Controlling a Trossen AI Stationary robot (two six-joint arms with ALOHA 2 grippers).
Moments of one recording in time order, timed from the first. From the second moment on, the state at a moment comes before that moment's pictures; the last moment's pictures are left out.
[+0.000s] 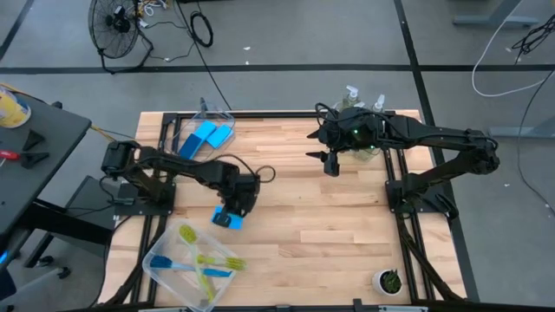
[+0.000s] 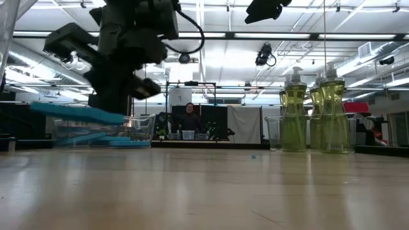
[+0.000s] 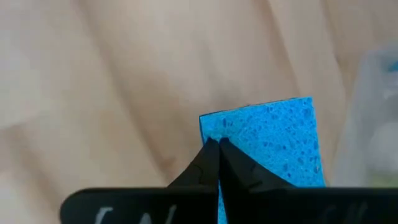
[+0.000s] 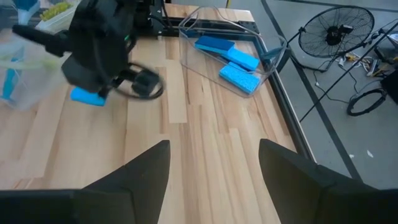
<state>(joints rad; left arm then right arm) -0.05 1.64 1.04 -0.76 0.26 0.33 -0.13 1.28 1.35 -0.68 0.06 -0.14</state>
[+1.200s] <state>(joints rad) 0.69 1.28 1.11 -0.96 -0.38 0.38 -0.13 1.28 1.35 -0.67 0.12 -0.11</state>
